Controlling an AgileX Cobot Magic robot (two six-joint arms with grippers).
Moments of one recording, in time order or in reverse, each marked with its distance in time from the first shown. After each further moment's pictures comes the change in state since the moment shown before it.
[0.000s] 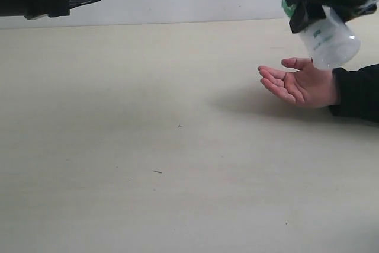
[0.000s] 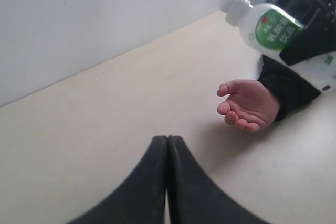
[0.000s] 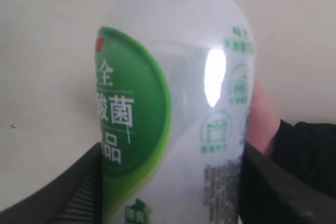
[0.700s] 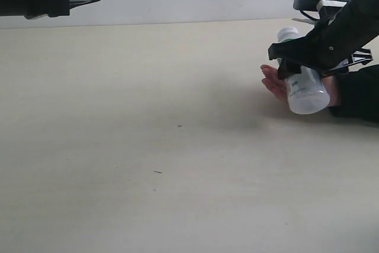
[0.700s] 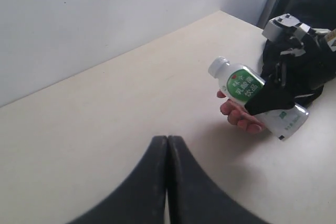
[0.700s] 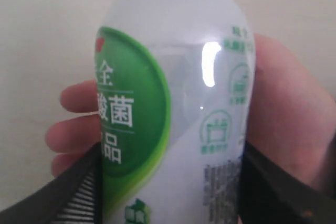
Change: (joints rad) left arm 0.000 0.000 0.000 0.000 0.000 0.000; right arm 0.000 0.154 0.239 0.026 -0.376 0.132
